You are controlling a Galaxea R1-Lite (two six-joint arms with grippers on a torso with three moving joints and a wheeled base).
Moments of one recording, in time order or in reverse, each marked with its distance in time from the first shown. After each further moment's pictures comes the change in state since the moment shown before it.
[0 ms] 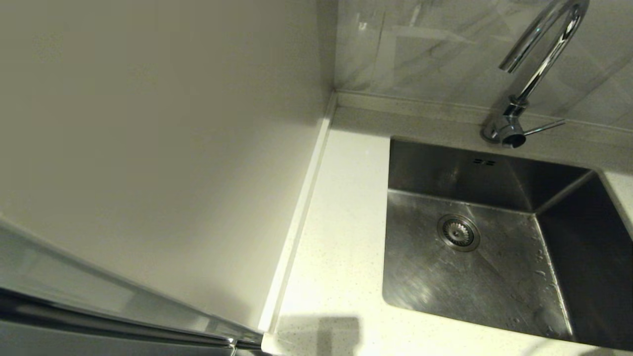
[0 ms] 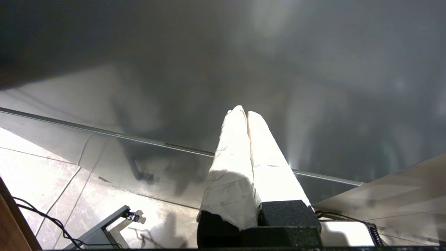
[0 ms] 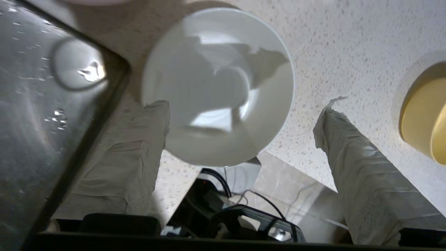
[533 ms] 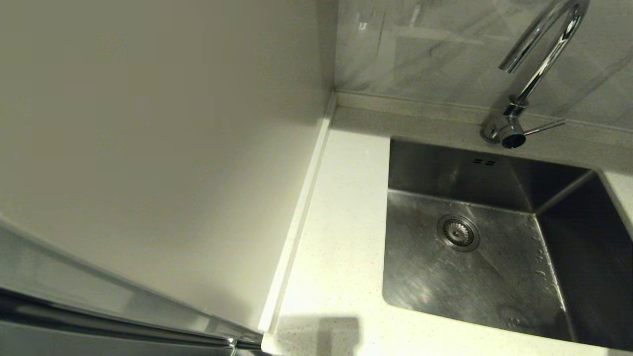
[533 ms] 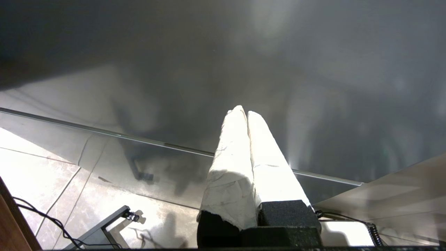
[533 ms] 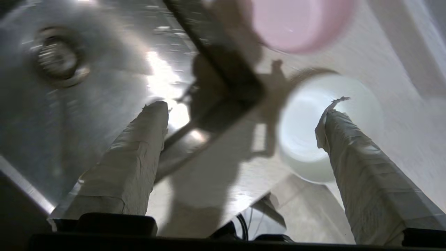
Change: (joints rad) left arm -0.001 0.000 0.000 0.000 0.000 0.000; right arm 0.189 -0.204 -0.128 0.046 0.205 0.004
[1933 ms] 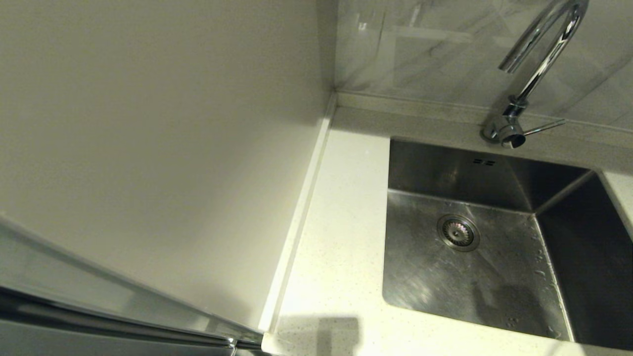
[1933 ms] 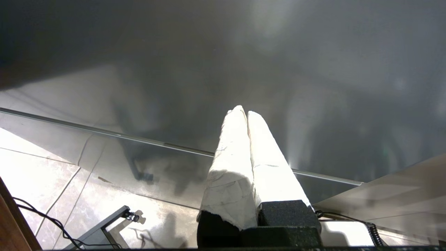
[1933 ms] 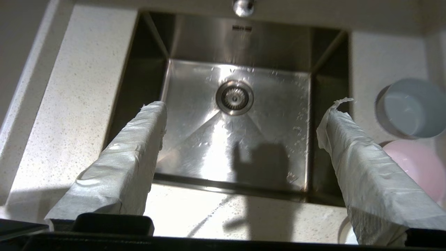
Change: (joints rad) left arm 0.000 0.000 0.000 0.000 0.000 0.001; right arm 0.663 -0.325 -0.445 0.201 0.025 -0.061
